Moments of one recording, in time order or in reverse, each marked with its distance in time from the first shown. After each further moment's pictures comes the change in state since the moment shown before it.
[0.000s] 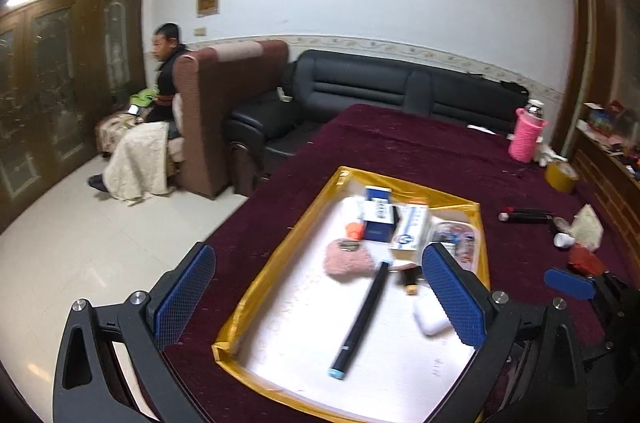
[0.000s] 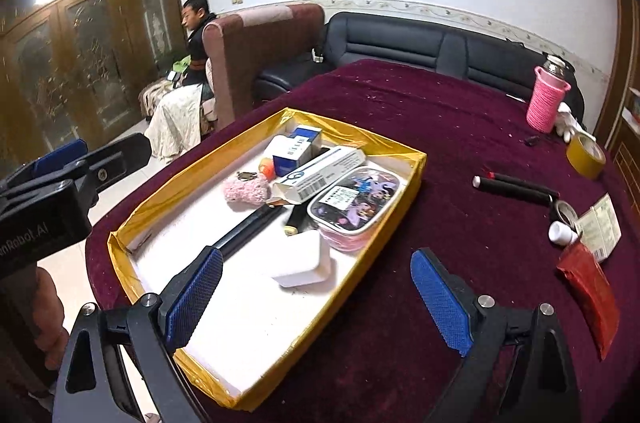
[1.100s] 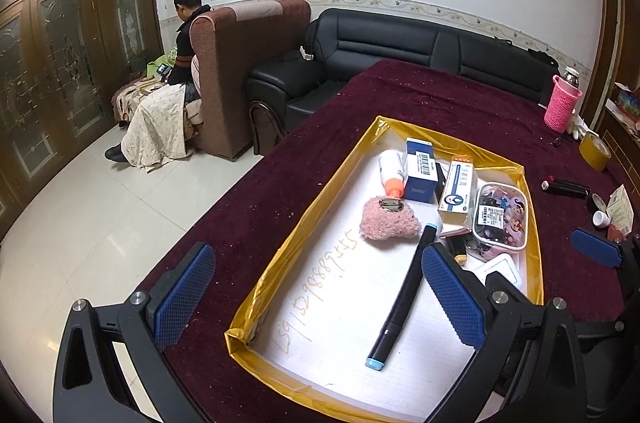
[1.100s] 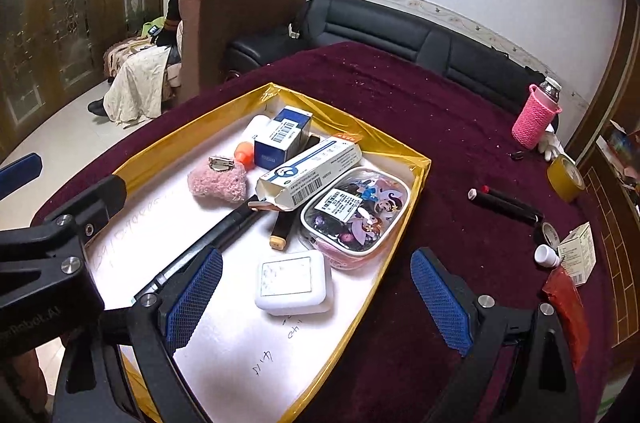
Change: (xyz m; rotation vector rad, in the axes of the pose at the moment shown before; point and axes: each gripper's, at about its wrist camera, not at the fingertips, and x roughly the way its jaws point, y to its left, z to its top) left arm 0.041 0.014 -0.016 -0.008 0.160 0.070; right arm 0.051 0.034 0.017 -0.087 0.091 -0.186
